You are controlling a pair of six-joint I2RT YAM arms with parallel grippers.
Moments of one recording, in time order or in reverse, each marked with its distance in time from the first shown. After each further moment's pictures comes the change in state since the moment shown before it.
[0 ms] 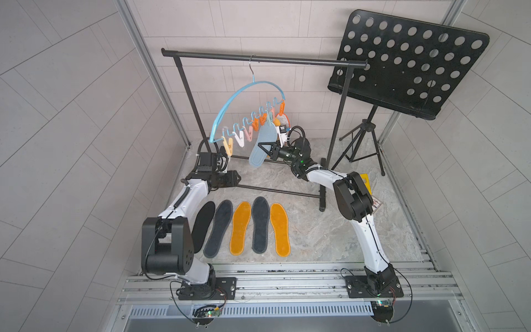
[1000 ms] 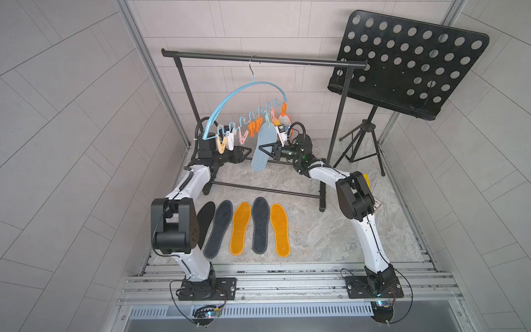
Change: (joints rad) left arm -0.006 0.137 0.138 0.328 0.350 0.008; right arm -0.035 0.000 0.069 -0.140 -0.171 -0.011
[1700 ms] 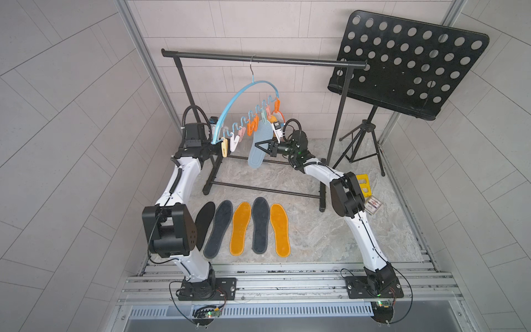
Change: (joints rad) left arm 0.101 0.003 0.263 -0.307 -0.292 0.137; right arm 0.024 0.179 0.285 -0.045 -0.071 0.011
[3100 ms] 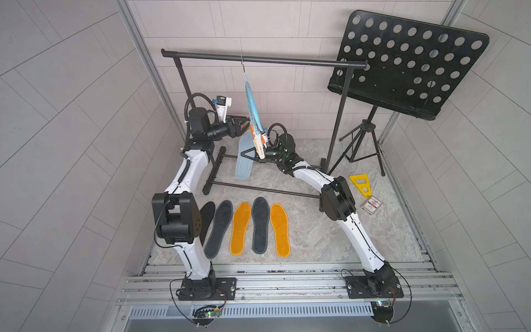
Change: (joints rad) left arm -0.081 0.163 0.149 0.566 0.542 -0.439; right arm 0.089 0.055 0.109 -0.025 -0.109 0.154
